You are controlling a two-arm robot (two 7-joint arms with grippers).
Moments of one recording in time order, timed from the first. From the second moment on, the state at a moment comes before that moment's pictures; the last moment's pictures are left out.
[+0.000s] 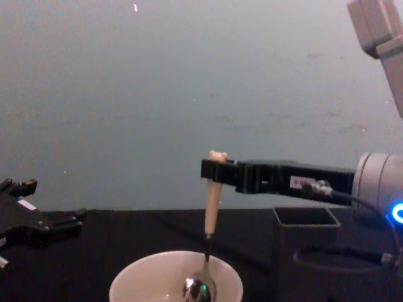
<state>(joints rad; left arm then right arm) -0.20 0.60 0.45 -1.41 -0.25 -0.12 0.03 0.30 0.37 -0.50 -1.60 0.59 0.29 0.37</state>
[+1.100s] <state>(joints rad) -0.20 0.60 0.45 -1.41 -0.25 -0.12 0.03 0.30 0.44 -0.25 -1.69 0.88 0.35 0.25</state>
